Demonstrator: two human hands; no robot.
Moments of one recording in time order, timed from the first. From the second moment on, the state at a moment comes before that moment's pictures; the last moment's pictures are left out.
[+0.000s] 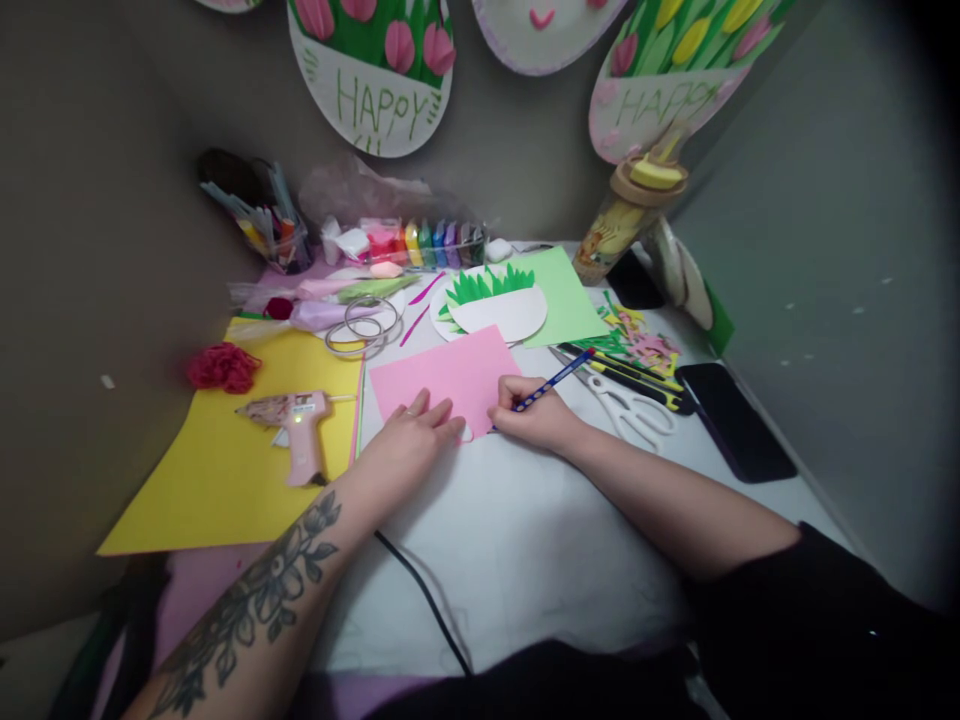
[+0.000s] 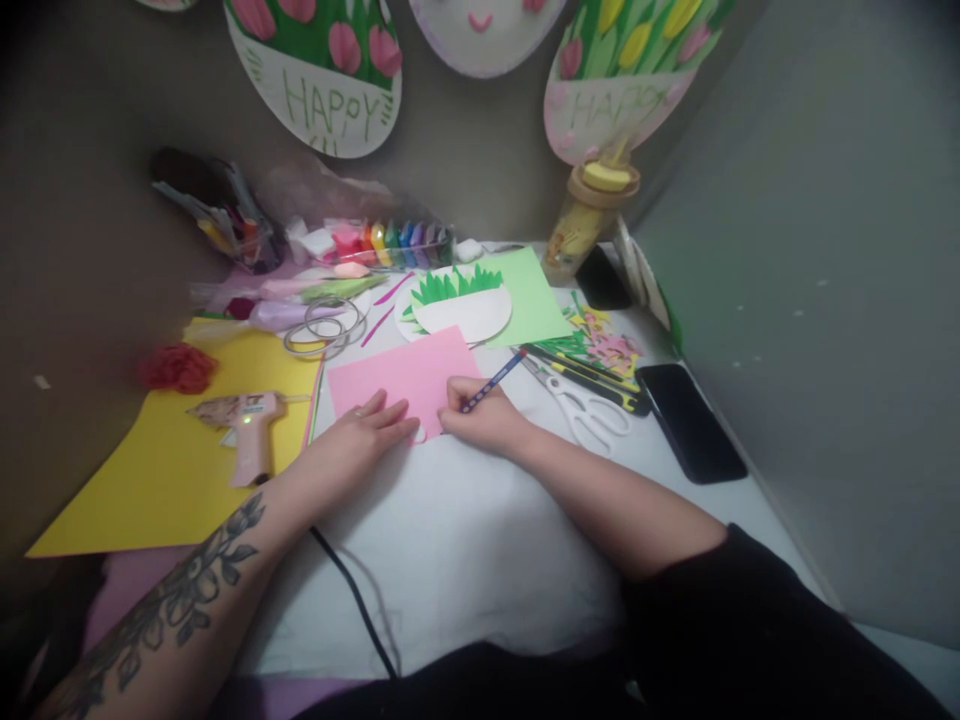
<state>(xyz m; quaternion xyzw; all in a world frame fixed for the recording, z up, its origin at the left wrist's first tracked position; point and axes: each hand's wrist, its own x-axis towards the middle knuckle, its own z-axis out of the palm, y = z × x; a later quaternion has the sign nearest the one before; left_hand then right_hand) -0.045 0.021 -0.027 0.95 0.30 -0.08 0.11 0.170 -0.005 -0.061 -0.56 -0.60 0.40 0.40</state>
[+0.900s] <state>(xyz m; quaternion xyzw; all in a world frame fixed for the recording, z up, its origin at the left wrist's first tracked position) -0.045 0.021 -0.027 0.94 0.31 -0.08 0.13 0.164 -0.004 -0.062 -0.60 -0.59 0.35 0.42</state>
